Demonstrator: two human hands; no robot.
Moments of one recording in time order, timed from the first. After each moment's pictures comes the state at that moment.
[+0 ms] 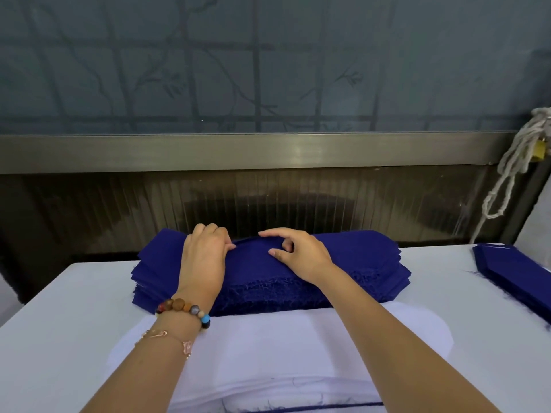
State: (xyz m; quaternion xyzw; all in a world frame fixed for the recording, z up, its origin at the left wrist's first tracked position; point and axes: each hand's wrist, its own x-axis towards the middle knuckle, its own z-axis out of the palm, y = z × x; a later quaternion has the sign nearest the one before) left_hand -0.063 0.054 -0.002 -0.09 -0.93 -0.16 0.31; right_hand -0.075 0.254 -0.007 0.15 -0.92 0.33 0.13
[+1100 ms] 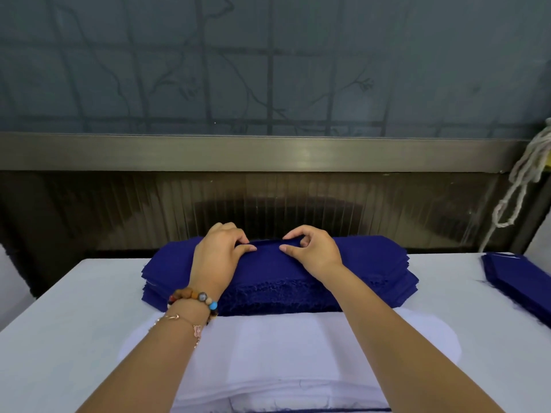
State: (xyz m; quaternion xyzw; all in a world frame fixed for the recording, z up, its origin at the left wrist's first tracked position) left_hand -0.073 0.053 -0.001 -0.15 -0.91 -0.23 0.31; right_hand -0.077 0.252 -0.002 0.03 -0.88 0.44 0.14
